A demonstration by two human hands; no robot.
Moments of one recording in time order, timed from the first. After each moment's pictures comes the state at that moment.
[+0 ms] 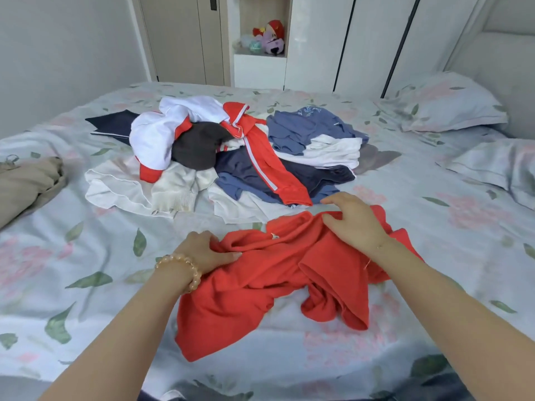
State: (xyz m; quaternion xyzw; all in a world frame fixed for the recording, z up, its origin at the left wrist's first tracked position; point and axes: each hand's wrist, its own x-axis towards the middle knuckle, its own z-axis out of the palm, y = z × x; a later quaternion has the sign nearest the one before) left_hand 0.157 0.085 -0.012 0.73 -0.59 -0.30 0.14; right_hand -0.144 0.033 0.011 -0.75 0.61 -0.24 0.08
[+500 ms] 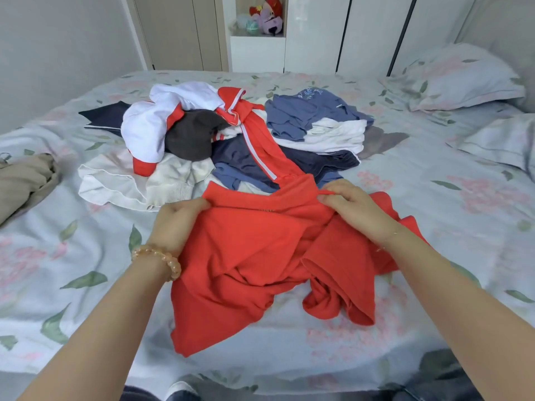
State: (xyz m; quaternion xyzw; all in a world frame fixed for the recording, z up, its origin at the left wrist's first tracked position) left_hand 0.155 0.085 0.027 0.67 -0.41 -0.39 0.49; right_hand -0.141 0.035 0.020 -0.70 0.56 -0.34 0.30
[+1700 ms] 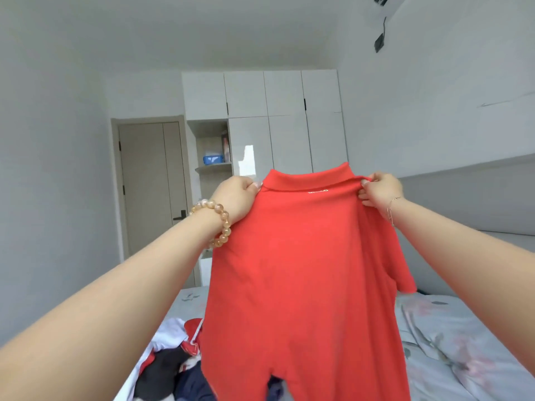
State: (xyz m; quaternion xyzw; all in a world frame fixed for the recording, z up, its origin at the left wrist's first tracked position) left_hand -0.056 0.164 0.505 0.45 -0.78 0.04 0.42; right_hand -0.360 0.112 0.481 -0.45 0.54 -0.70 0.10
